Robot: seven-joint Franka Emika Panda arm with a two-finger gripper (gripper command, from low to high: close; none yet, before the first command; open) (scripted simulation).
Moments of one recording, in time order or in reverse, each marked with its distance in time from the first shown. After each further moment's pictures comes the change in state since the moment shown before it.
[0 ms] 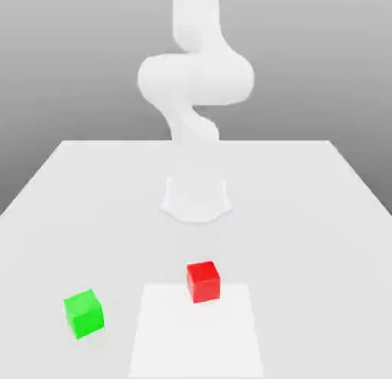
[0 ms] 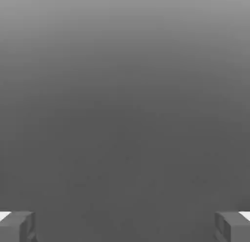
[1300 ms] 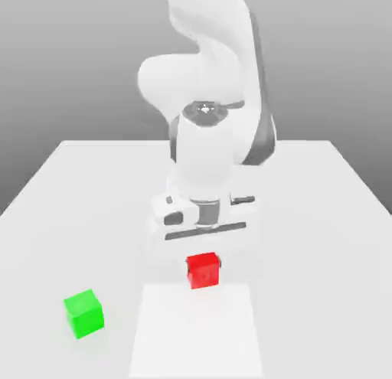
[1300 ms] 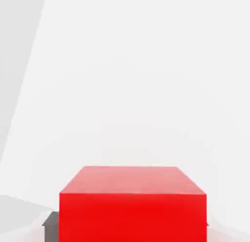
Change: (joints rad) arm 0.039 0.639 -0.006 -0.596 0.002 0.512 -0.221
